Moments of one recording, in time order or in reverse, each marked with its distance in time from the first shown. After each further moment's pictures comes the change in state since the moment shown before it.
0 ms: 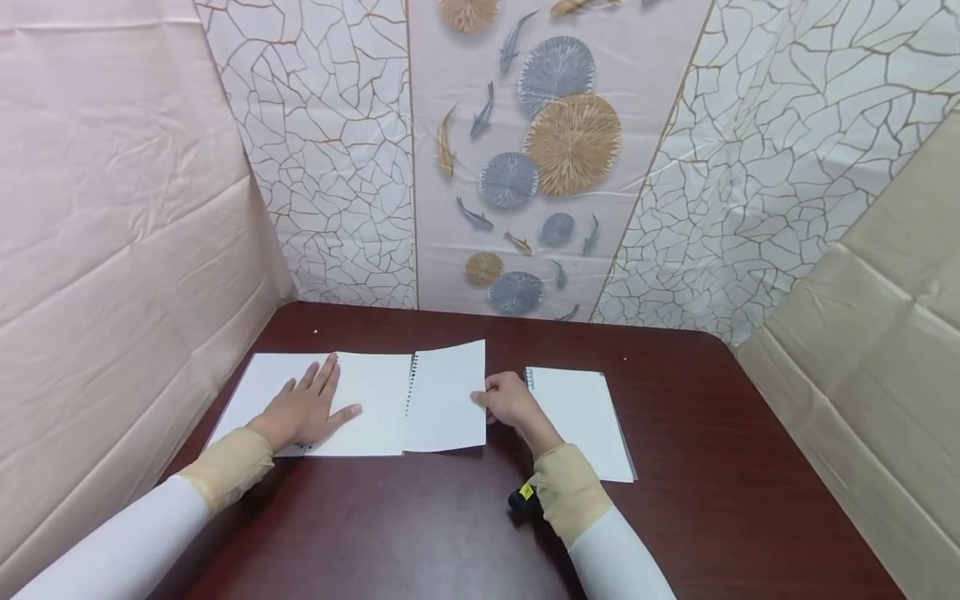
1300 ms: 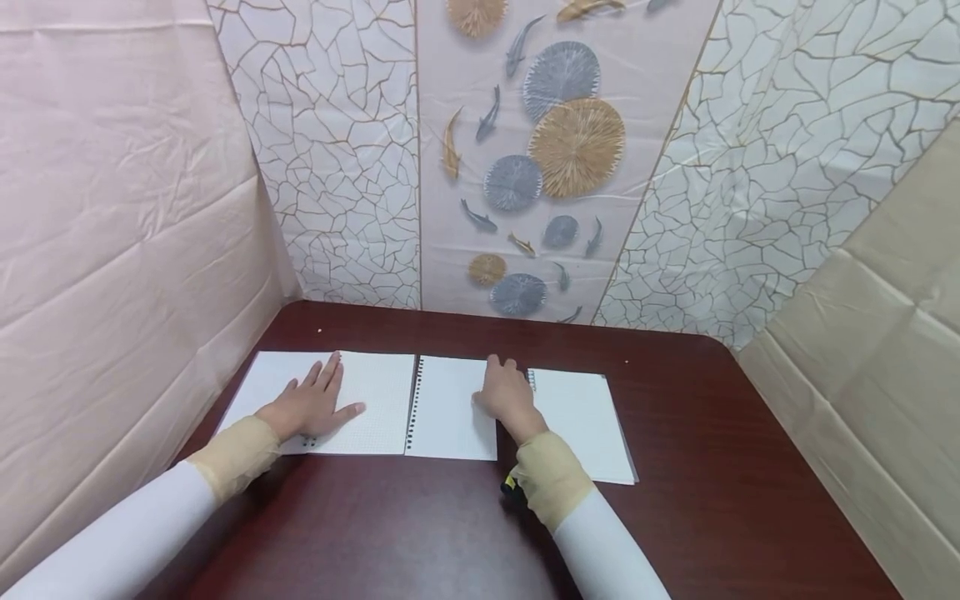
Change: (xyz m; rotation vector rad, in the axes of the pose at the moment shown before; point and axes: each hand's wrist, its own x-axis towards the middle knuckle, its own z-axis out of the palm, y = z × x) left_hand 0.009 0.000 -0.004 -0.054 -0.110 -0.053; right_hand 0.005 -0.034 0.011 -0.652 0.151 -0.009
